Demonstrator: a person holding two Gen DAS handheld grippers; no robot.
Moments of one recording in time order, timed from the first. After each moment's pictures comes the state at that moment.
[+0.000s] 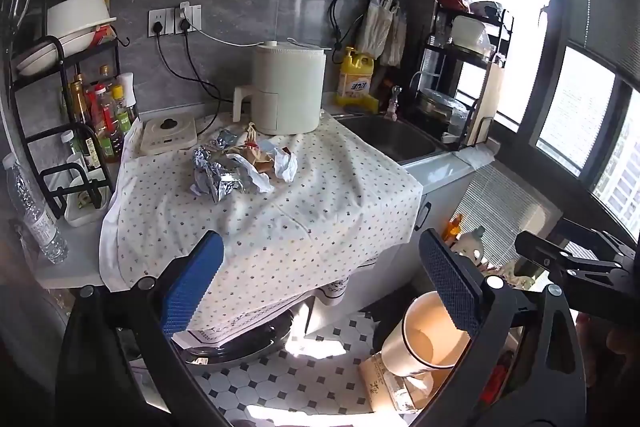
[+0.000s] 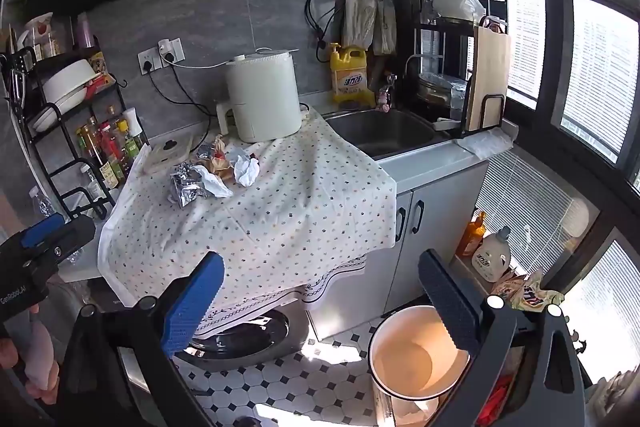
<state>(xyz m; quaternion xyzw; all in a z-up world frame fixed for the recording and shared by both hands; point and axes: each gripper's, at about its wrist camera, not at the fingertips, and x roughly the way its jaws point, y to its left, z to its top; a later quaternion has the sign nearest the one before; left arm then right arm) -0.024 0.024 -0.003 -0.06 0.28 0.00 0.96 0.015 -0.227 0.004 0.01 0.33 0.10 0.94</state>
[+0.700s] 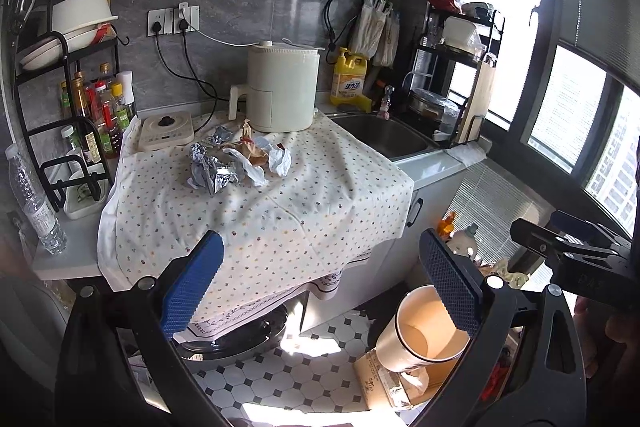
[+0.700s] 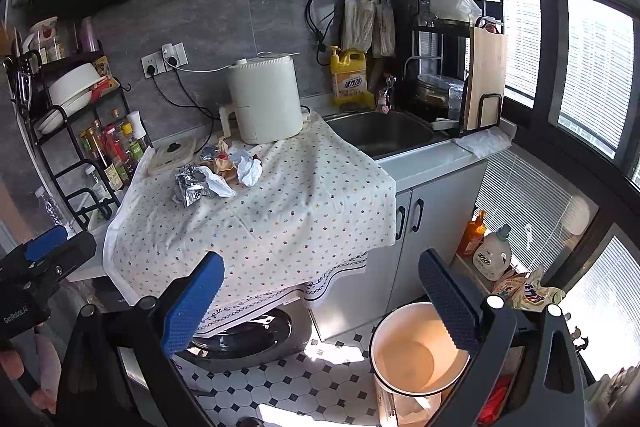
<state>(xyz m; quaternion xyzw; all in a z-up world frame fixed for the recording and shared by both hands) -0.048 0.014 -0.005 -0.06 0.28 0.00 0.96 -0.001 -0.235 0.007 0.01 0.32 0.10 0.94</state>
